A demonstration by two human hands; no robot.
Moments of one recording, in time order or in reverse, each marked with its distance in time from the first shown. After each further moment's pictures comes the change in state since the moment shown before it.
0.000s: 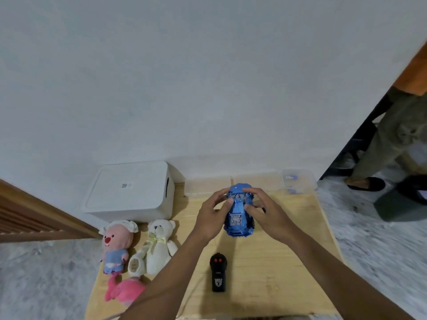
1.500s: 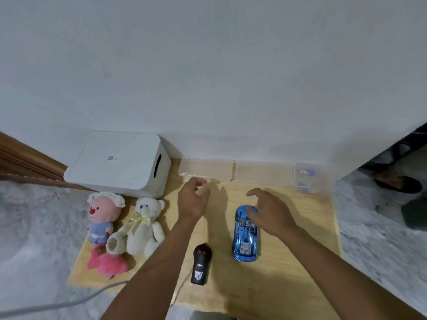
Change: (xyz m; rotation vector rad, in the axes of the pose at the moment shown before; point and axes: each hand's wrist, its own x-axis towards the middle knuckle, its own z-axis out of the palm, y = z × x) left_hand 0.064 -0.068 0.000 0.437 0.487 -0.096; right_hand 0.077 0.089 -0.020 -0.579 -0.157 -0.030
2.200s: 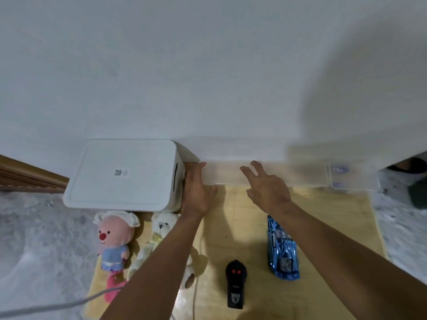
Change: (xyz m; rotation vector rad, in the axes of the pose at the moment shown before) left_hand 0.089 -0.052 -0.032 0.195 -0.168 0.157; right_hand 0.105 -0.078 0.036 -0.556 0.030 -0.054
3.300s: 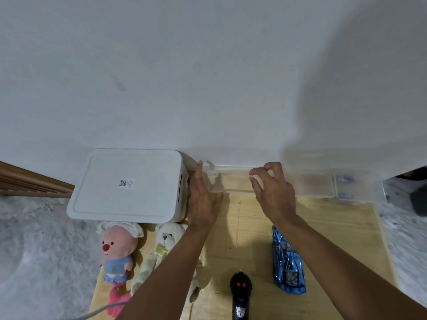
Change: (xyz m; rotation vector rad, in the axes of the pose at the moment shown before) left_hand 0.000 0.011 0.000 -0.101 0.111 0.025; right_hand -0.001 -0.013 -0.022 0.407 0.487 0.147
